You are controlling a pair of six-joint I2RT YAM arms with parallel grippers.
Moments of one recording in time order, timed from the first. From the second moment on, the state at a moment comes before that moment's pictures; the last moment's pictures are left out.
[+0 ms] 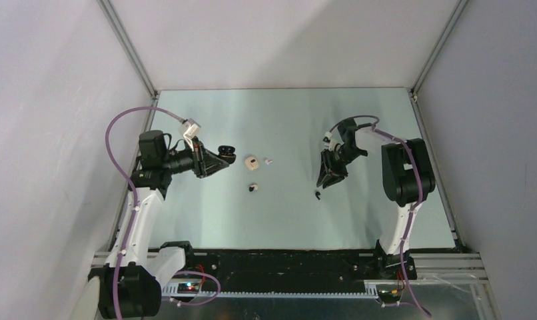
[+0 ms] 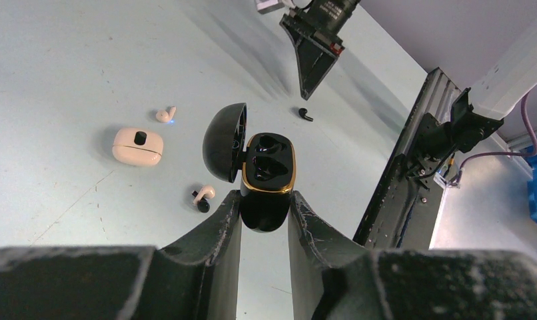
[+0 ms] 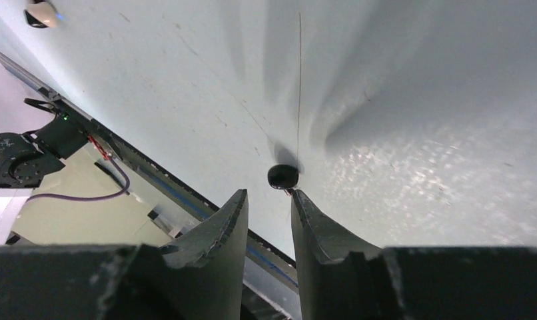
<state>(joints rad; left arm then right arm) 0.07 0.98 0.81 -0.37 1.07 0.03 0.23 1.96 1.27 -0.86 -0.62 0.17</state>
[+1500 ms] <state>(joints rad) 0.07 0.99 0.78 -0.37 1.13 0.03 0.42 1.82 1.22 -1.02 -0.53 -1.76</state>
